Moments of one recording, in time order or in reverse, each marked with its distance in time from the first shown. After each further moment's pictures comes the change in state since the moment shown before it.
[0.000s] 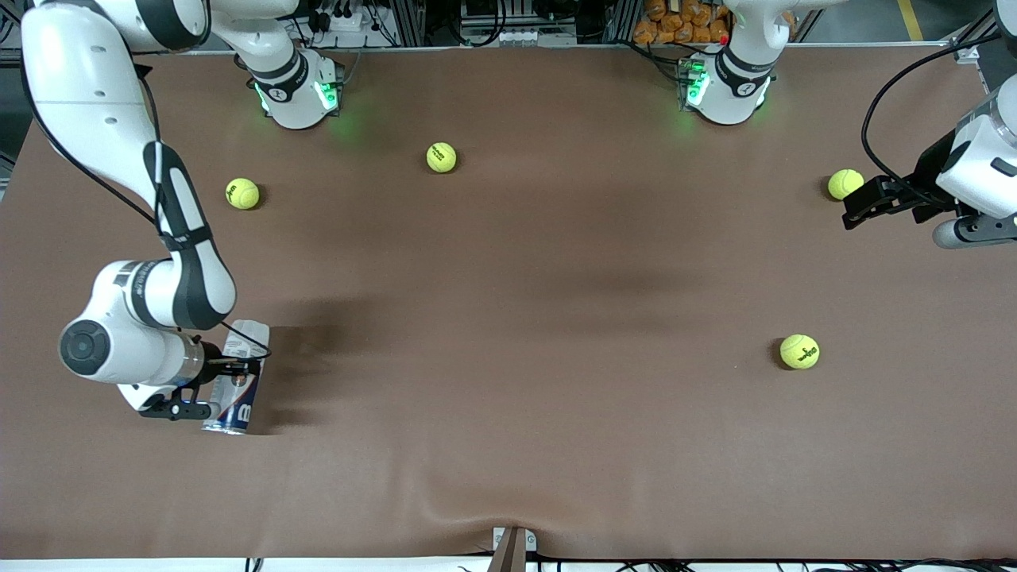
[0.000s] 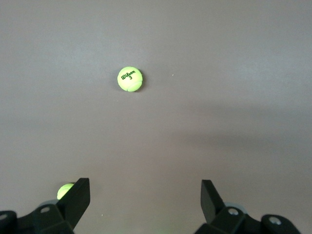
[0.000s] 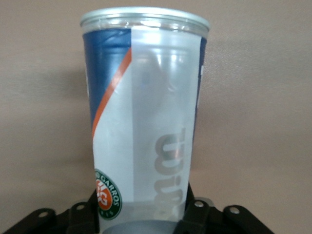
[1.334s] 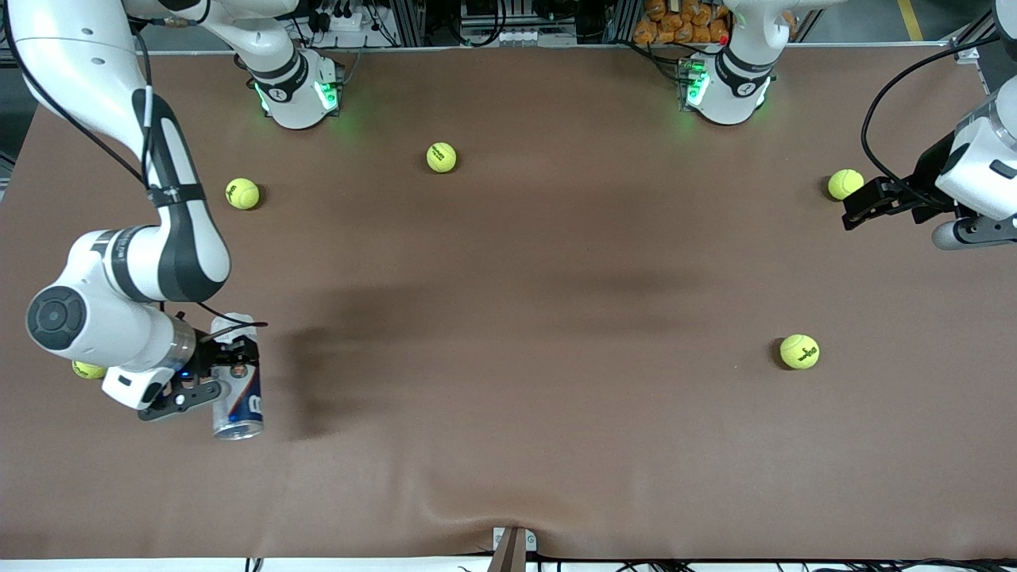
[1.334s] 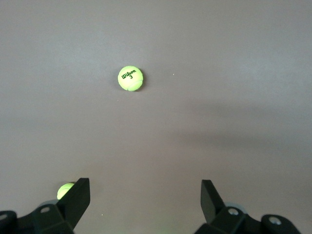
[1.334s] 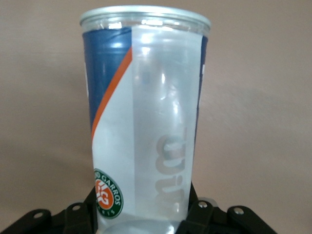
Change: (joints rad) left arm 0.002 0.000 0.001 -0.005 0.000 0.003 0.000; right arm 0.078 -0.119 0.008 0.007 0.000 -0.046 -0.333
